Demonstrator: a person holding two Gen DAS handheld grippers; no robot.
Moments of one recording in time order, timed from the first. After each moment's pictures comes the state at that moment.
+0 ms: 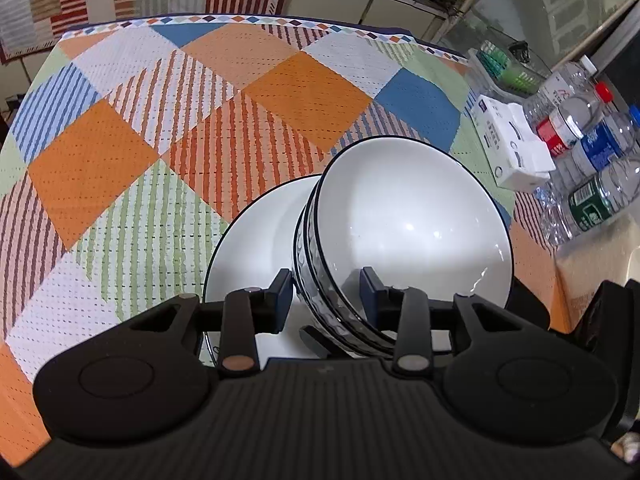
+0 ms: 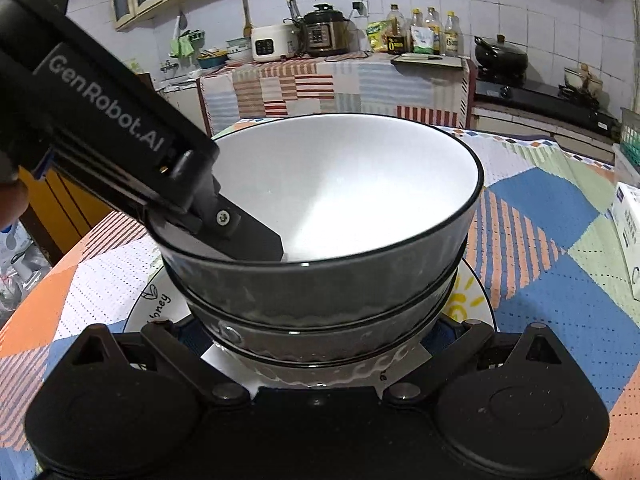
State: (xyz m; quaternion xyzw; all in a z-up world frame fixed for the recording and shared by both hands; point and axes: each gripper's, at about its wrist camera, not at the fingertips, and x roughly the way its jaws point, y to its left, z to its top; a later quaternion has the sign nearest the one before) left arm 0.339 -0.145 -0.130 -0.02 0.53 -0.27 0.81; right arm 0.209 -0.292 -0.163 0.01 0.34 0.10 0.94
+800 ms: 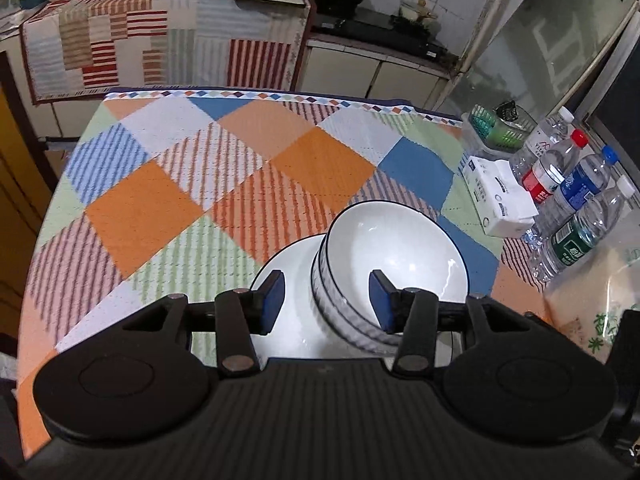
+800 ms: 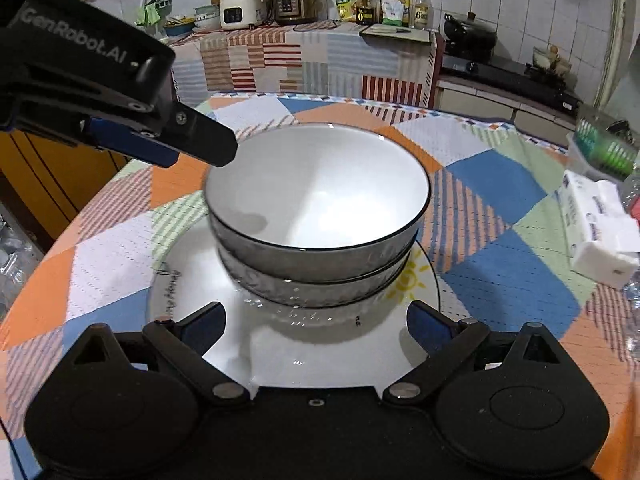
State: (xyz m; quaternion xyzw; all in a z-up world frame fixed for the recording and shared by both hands) left arm 0.298 -0.109 -0.066 -0.03 0.44 -0.24 0.86; right arm 0.174 -0.281 -0.118 -0.01 0.39 0.04 0.92
